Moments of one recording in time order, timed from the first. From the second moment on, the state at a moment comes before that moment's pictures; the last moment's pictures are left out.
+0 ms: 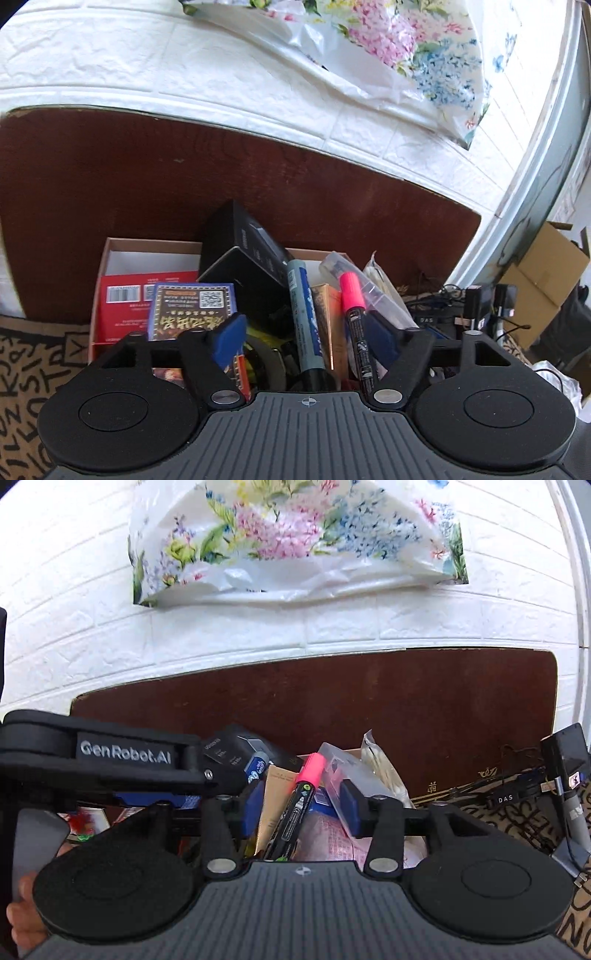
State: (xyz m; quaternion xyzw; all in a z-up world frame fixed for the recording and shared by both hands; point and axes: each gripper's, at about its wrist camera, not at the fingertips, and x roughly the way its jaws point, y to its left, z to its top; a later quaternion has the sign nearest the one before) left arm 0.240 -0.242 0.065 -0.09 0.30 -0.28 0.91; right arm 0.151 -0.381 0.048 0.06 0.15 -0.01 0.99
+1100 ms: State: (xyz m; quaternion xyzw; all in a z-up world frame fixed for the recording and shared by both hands) left arm 0.114 -0.051 -0.007 -0.14 0.32 -0.16 0.92; right arm 0.036 -0.245 0.001 0.02 0.23 0.13 0.96
